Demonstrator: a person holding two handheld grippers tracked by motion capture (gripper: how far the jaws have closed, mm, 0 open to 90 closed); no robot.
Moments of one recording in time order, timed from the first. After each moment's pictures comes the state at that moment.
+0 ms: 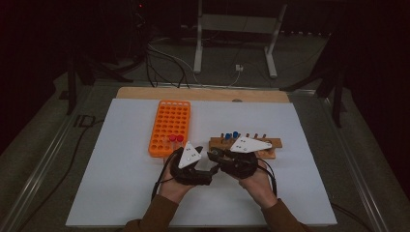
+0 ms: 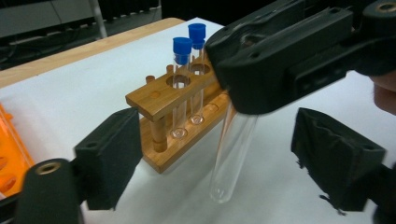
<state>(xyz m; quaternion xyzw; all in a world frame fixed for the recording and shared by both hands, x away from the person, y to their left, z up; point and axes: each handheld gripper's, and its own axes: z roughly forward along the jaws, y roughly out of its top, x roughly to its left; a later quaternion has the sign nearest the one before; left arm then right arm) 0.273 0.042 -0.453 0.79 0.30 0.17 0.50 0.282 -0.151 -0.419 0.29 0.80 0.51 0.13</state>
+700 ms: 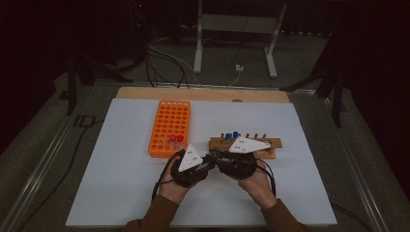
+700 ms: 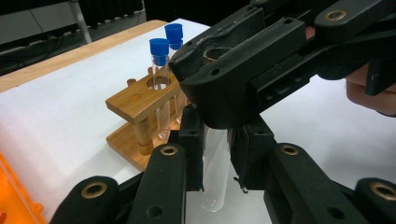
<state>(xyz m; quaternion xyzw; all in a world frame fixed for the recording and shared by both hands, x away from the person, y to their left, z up) 0.271 0.044 -0.453 0.80 0.27 0.16 0.51 0.283 -0.151 -0.421 0.28 0.80 0.52 0.11</state>
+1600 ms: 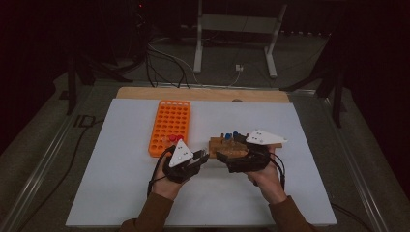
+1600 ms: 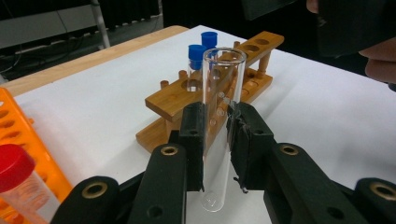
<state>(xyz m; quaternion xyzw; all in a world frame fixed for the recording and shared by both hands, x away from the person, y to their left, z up) 0.278 0.064 -0.448 0.79 0.29 0.17 0.52 0.296 -0.185 -0.412 0.33 0.76 0.54 0.14</state>
